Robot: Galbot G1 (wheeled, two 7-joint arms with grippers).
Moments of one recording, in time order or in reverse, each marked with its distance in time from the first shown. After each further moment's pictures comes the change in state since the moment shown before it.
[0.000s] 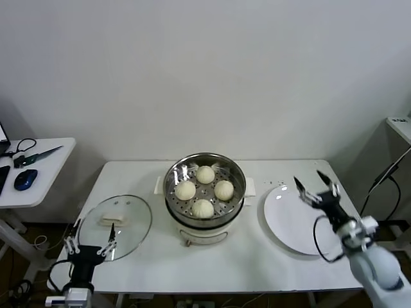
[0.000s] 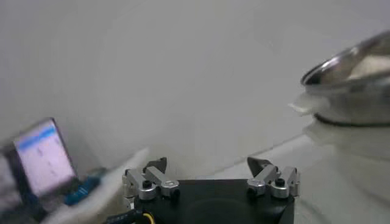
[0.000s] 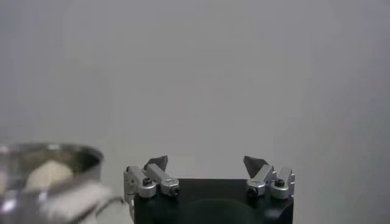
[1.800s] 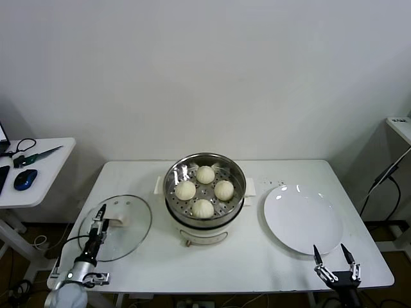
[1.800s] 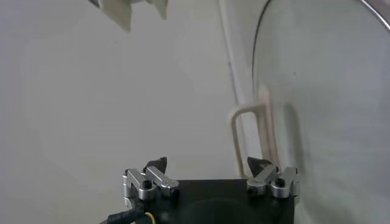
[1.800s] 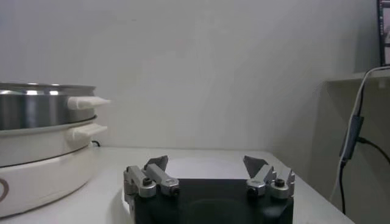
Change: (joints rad) left arm -0.481 0.158 0.045 0.810 1.189 -0.125 -0.367; right arm -0.354 0.256 0.096 0.006 -0.175 0.272 0.073
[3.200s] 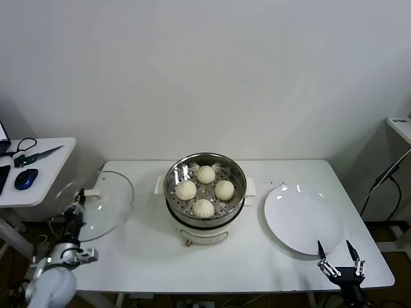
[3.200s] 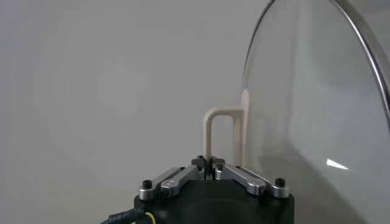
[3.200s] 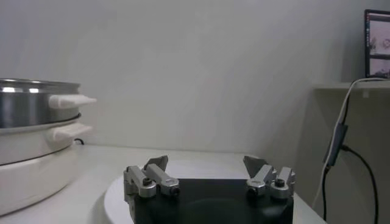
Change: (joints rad) left arm 0.118 0.134 0.002 -0.454 -0.425 0.290 0.317; right arm 0.009 0.020 0.023 0.035 -0.066 -0.066 0.066
